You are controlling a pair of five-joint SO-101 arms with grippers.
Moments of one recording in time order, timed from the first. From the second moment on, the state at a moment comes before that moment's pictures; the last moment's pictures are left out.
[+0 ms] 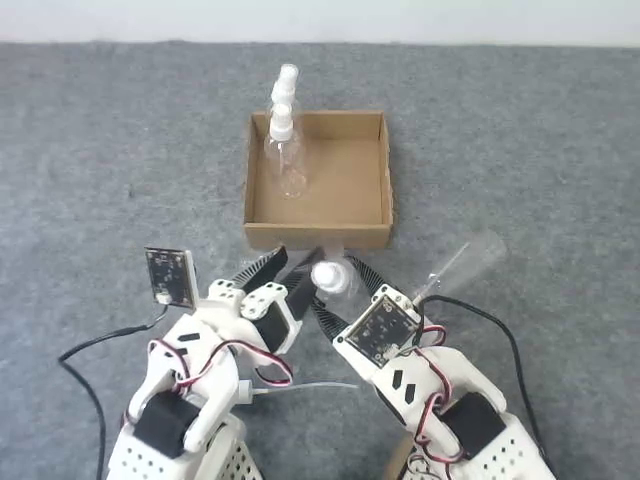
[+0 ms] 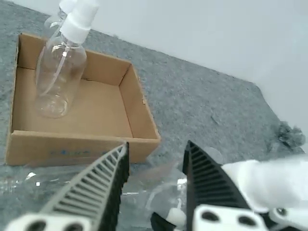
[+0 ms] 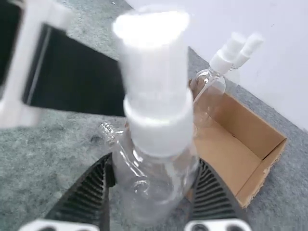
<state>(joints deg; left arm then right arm) 23.0 -103.4 85.0 53.1 34.6 -42.9 -102.8 88.6 41.9 16.2</state>
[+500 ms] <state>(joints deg) 21.3 -103.4 84.3 53.6 34.5 -43.1 -102.8 88.6 41.9 16.2</state>
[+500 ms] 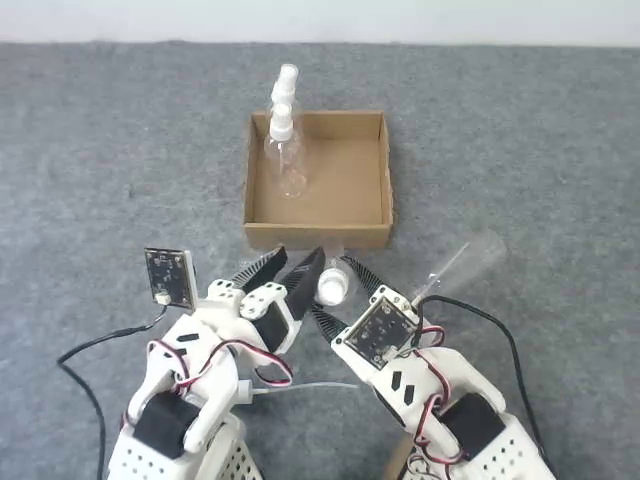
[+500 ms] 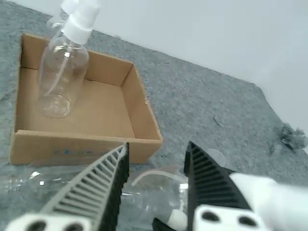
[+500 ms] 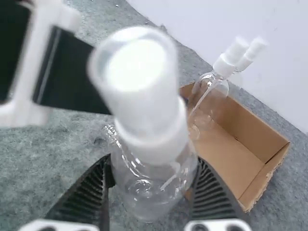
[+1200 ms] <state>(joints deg) -7.4 -103.3 88.9 47.7 30.3 -43.2 -102.9 88.5 41.9 16.2</state>
